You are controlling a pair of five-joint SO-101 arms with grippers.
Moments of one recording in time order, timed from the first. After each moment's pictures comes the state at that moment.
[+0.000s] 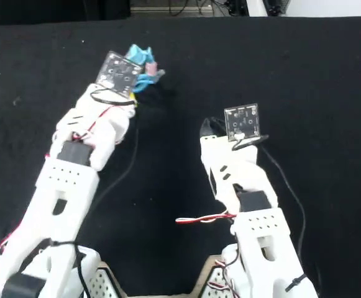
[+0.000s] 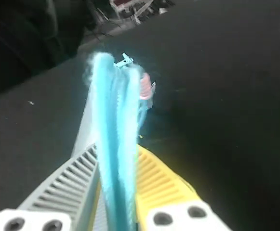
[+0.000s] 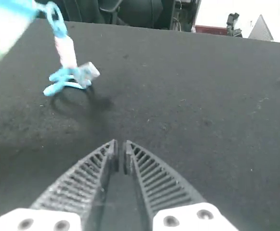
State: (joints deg) left arm 6.8 -31.3 43.5 26.7 -17.5; right arm -8.2 -54.3 77.8 11.5 2.3
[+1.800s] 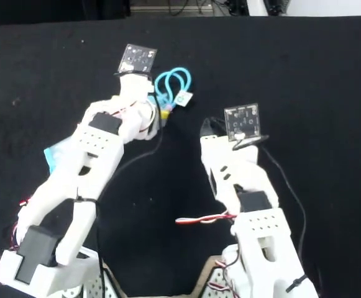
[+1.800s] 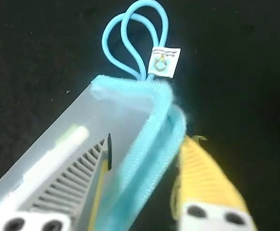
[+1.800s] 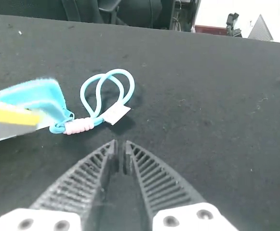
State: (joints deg) left arm 14.2 -12.0 25.7 40.3 1.4; right arm -8.2 -54.3 77.8 11.5 2.3
